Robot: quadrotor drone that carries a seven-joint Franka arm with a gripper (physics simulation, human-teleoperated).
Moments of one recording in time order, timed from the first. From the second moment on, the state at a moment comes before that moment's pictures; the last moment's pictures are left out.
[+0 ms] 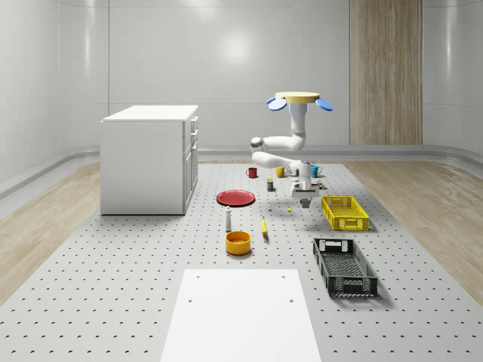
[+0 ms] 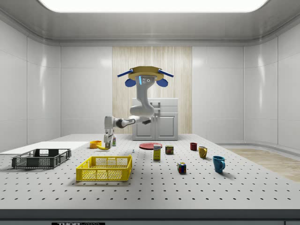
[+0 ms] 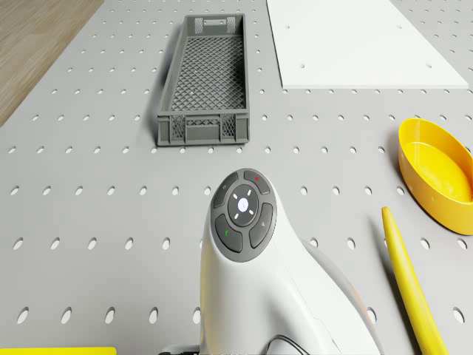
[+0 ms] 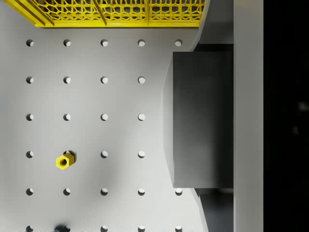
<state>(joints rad) -1.26 -1.47 1.15 -2.72 -1.99 1.64 1.66</state>
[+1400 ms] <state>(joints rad) -1.26 -1.47 1.15 -2.72 -1.99 1.64 1.66</state>
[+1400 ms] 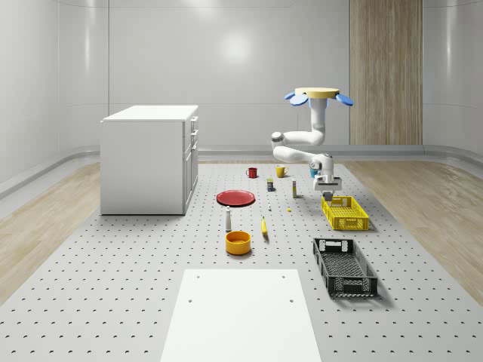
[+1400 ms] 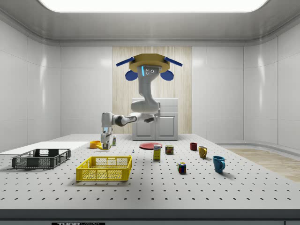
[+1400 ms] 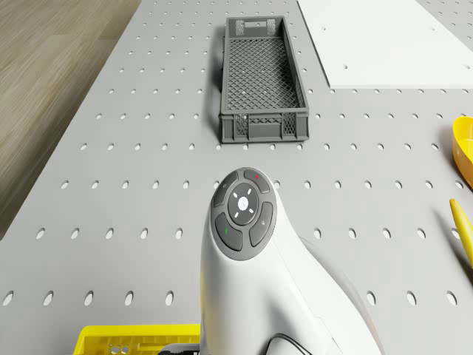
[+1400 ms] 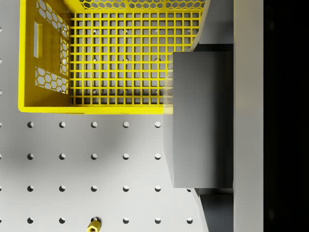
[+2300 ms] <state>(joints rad) -1.26 -1.47 1.15 -2.72 -1.99 1.64 1.66</state>
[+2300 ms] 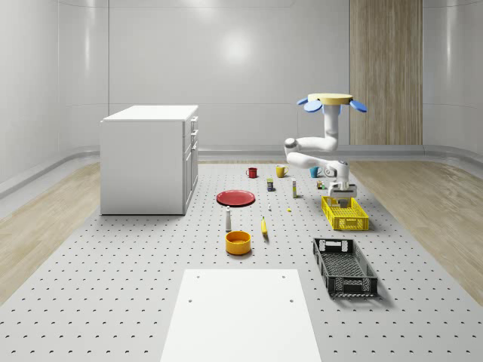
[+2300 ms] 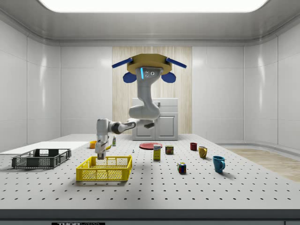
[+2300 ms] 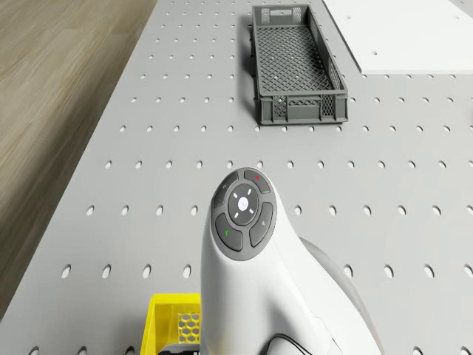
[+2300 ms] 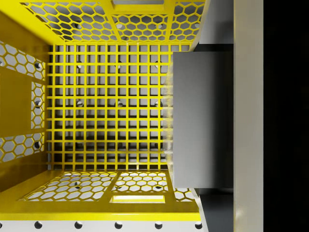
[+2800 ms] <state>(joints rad) -1.27 -1.46 1.10 -2.69 -2.04 1.67 1.66</state>
